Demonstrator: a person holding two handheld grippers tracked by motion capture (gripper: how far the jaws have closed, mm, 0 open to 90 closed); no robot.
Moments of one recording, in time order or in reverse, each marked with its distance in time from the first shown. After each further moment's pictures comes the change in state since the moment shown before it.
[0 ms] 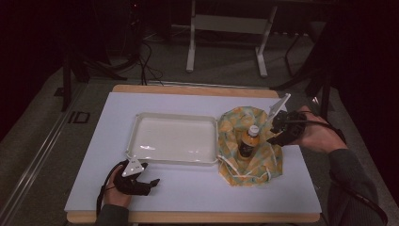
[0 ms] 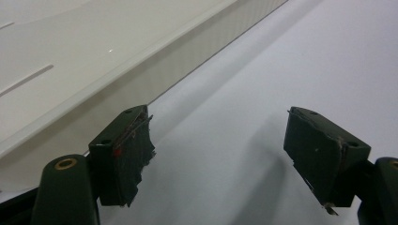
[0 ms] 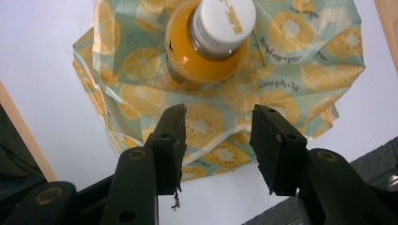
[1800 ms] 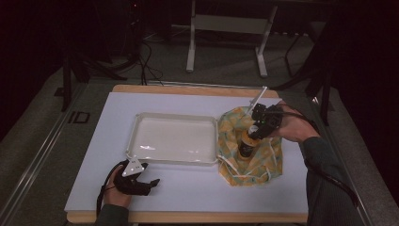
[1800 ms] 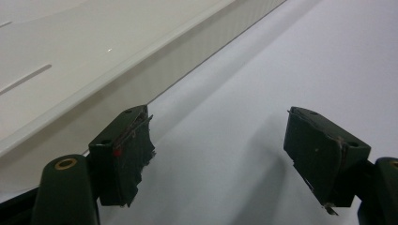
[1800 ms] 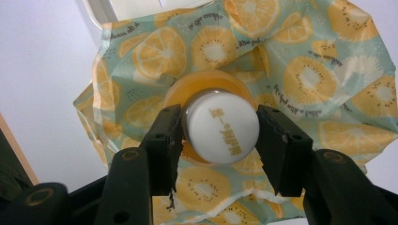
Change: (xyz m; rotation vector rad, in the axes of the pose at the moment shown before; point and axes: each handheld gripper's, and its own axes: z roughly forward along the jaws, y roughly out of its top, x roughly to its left) left arm 0.000 0.000 0.000 0.001 -0.004 -0.002; right arm -0.013 0.047 0.034 0.008 0.085 0.033
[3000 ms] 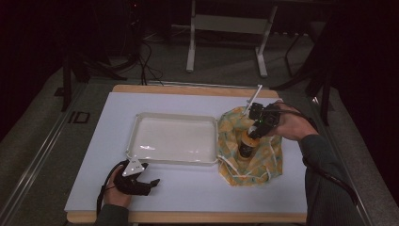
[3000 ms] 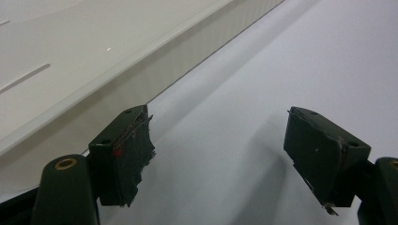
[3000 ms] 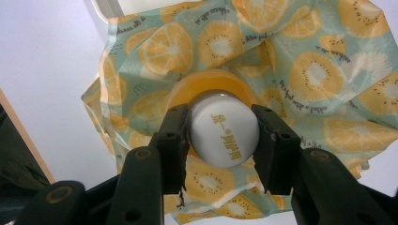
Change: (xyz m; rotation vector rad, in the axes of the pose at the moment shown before) left arm 0.000 0.000 0.000 0.006 -0.002 0.002; right arm 0.002 0.010 -0.002 0.060 0.018 -0.004
